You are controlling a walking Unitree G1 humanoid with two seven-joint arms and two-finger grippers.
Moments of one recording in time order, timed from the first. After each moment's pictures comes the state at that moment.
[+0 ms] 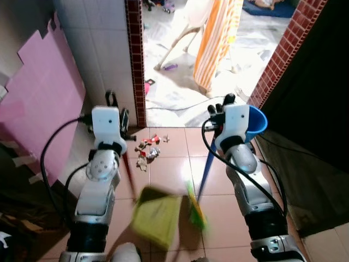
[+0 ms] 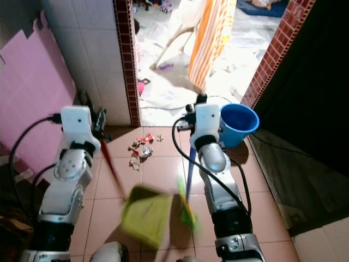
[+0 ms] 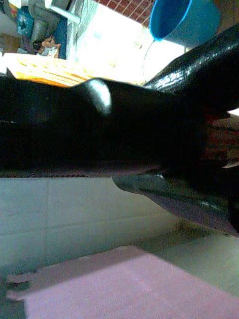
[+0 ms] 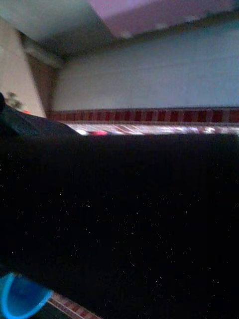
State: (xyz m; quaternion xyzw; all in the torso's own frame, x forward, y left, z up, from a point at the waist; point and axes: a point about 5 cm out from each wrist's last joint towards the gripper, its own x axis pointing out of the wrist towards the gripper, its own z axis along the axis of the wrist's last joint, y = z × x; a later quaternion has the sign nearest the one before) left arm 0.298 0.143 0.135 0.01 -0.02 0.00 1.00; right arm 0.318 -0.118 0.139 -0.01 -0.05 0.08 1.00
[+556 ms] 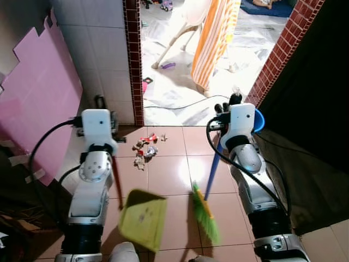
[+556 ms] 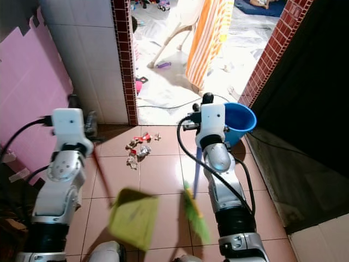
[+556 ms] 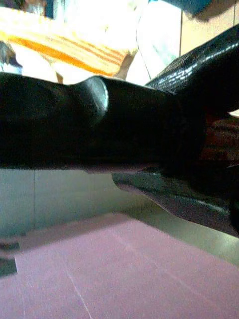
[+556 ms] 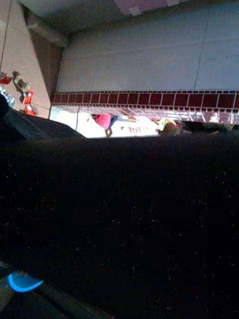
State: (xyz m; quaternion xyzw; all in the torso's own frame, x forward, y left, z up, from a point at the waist) left arm 0.297 0.163 0.134 0.04 0.00 0.07 1.00; right arm 0.321 -0.128 0.136 -0.05 -0.05 0.06 1.00
